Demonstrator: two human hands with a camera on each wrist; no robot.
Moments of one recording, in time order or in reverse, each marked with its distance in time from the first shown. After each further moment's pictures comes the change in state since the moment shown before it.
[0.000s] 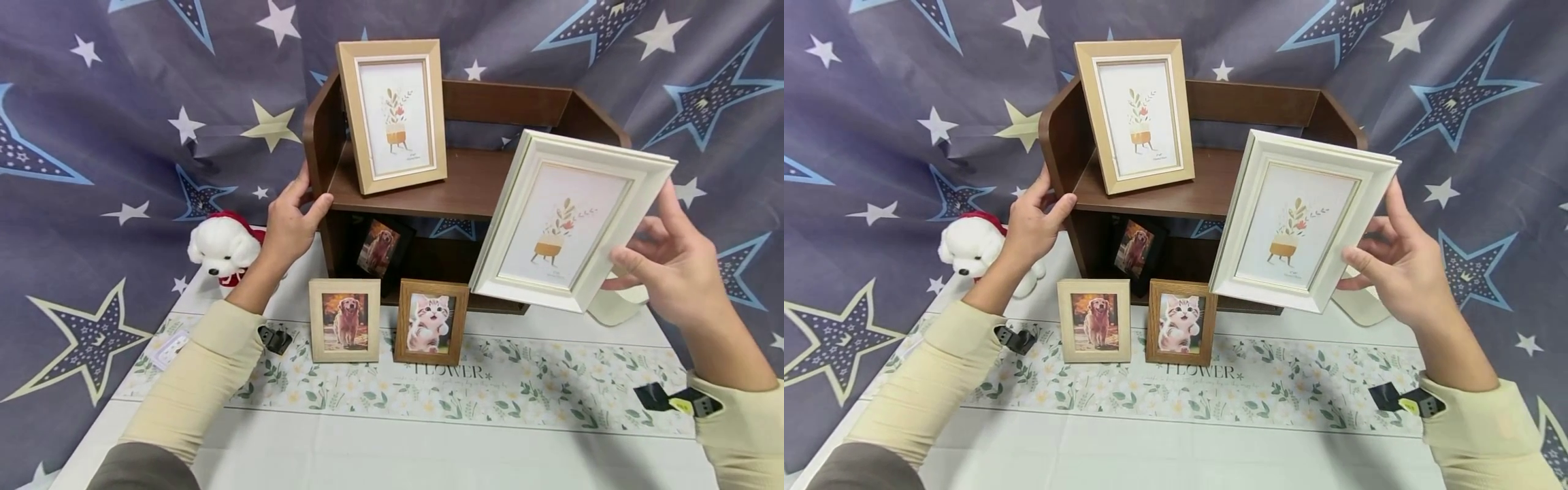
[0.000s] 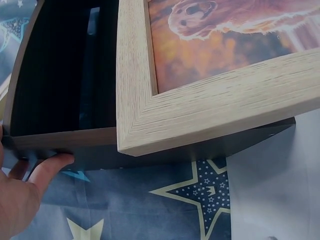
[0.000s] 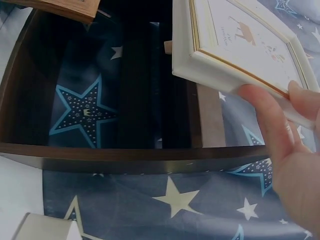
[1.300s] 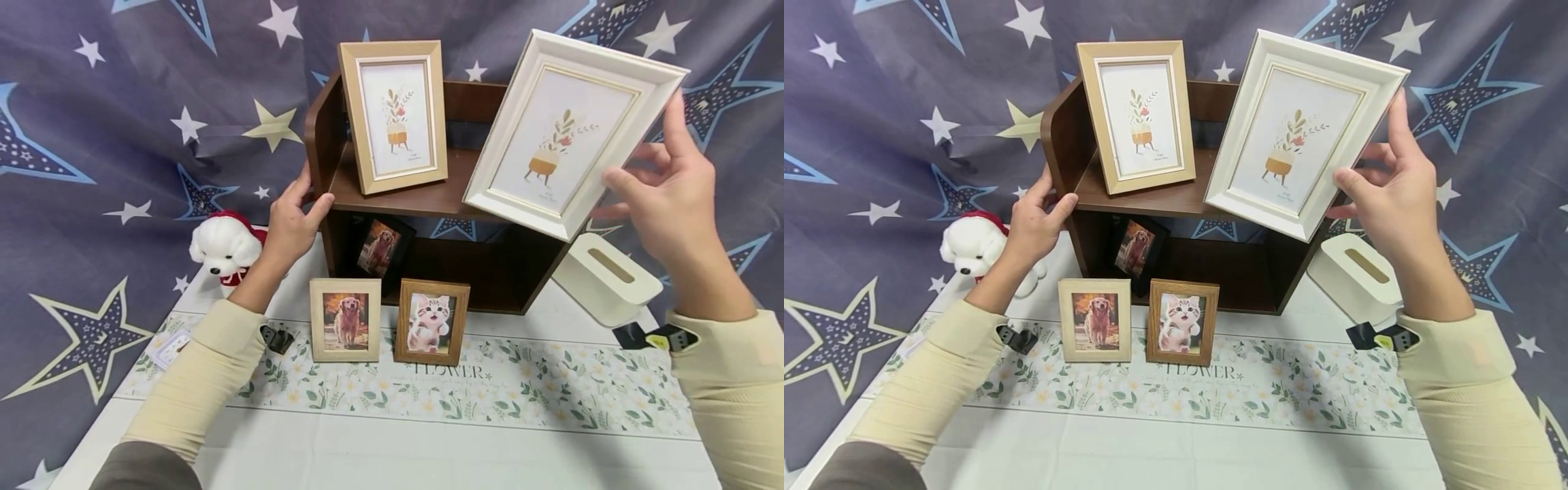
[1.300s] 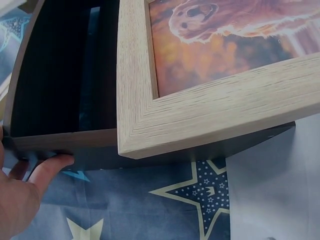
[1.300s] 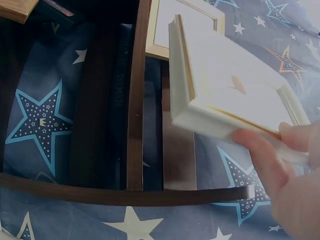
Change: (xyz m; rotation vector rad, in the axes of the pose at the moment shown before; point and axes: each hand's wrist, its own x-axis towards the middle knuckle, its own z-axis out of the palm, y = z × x) left_hand -0.001 0.000 0.002 0.011 0.009 0.008; right_hand 0.070 -0.038 0.018 0.146 0.192 0.080
